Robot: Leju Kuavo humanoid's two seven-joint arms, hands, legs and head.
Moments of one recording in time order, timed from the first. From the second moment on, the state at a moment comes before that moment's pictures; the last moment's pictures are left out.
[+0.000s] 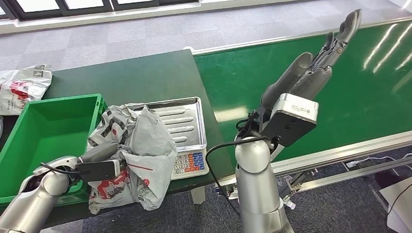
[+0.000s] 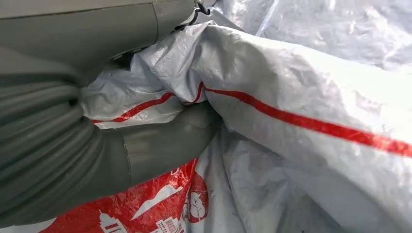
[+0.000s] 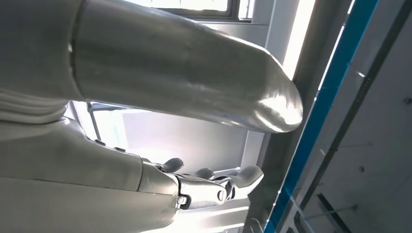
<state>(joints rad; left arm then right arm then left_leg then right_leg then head) -0.67 0.26 -0.63 -0.94 -0.58 -0.62 -0.64 -0.36 0.29 0.14 -1.75 0.72 -0.70 -0.52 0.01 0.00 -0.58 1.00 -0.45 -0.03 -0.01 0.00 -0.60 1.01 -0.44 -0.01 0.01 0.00</state>
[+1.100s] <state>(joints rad) -0.70 0.14 -0.39 -1.06 -1.07 0.01 -0.14 -0.35 0.29 0.11 -1.76 0.82 -0.70 -0.48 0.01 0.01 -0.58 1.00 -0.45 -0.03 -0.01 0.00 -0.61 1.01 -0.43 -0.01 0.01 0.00</state>
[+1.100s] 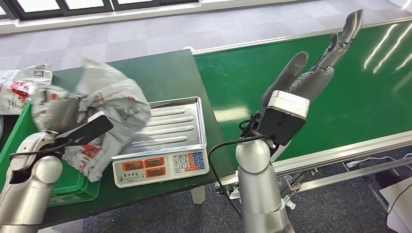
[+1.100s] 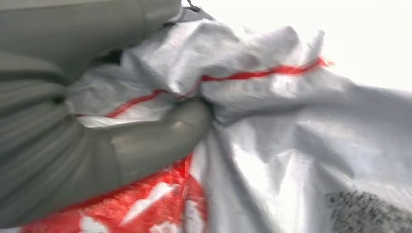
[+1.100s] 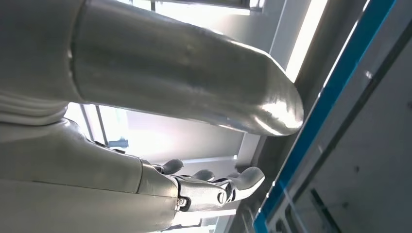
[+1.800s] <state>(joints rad) -0.86 0.11 -0.43 -0.66 -1.40 0.14 0.00 -0.34 0.29 0.10 -1.77 0.84 -0.70 -0.44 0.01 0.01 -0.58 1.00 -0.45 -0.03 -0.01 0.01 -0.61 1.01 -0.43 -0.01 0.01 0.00</state>
